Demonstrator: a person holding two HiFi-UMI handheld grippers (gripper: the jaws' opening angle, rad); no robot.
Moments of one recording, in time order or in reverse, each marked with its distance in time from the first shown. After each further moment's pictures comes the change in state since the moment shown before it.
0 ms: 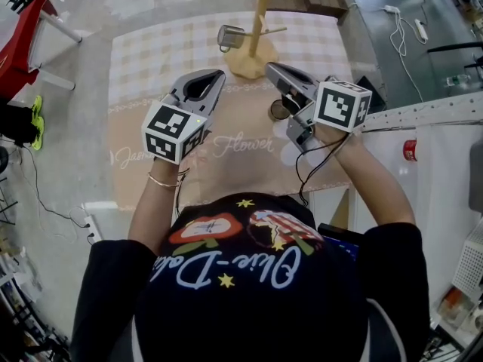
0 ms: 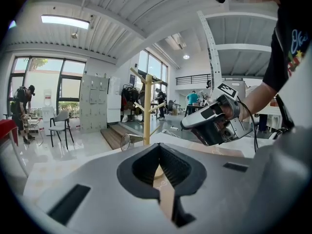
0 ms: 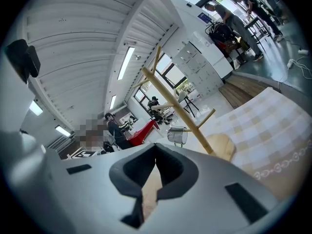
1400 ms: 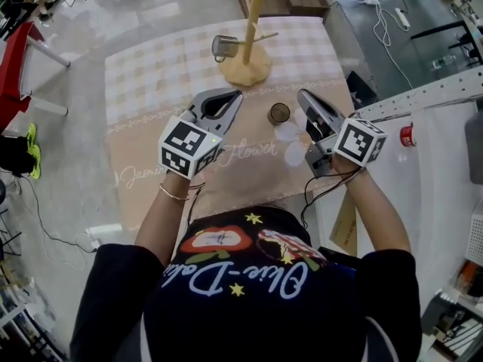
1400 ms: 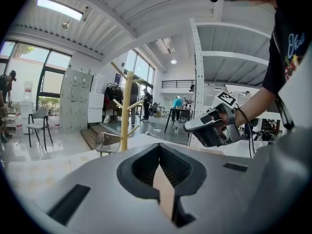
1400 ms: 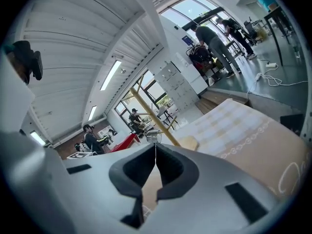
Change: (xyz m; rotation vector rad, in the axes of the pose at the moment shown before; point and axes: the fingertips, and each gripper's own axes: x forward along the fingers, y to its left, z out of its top) left arm 0.008 -0.043 -0.007 0.010 -0.031 -0.212; right arm -0.082 -0.029 -0.022 0.037 -0.193 -0.256
